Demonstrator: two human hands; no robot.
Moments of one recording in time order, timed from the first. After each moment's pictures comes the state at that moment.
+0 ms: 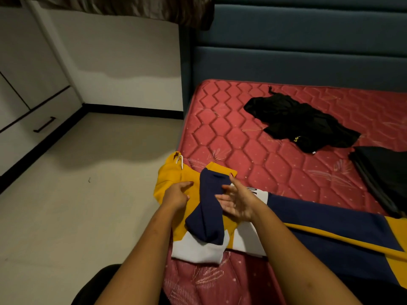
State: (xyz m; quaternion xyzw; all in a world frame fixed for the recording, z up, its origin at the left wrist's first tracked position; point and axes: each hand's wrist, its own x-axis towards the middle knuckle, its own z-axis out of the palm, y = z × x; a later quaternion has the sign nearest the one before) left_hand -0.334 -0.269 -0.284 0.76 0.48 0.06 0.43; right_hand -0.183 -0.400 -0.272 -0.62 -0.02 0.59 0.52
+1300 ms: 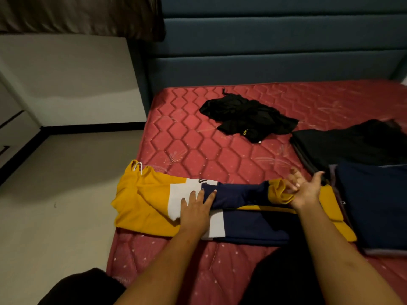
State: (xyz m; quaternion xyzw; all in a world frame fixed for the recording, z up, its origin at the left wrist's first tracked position) left_hand -0.250 -0.435 -0.296 0.97 0.26 -0.04 0.00; right_hand -0.038 -0.627 -0.237 -0.40 0.09 0.29 0.86
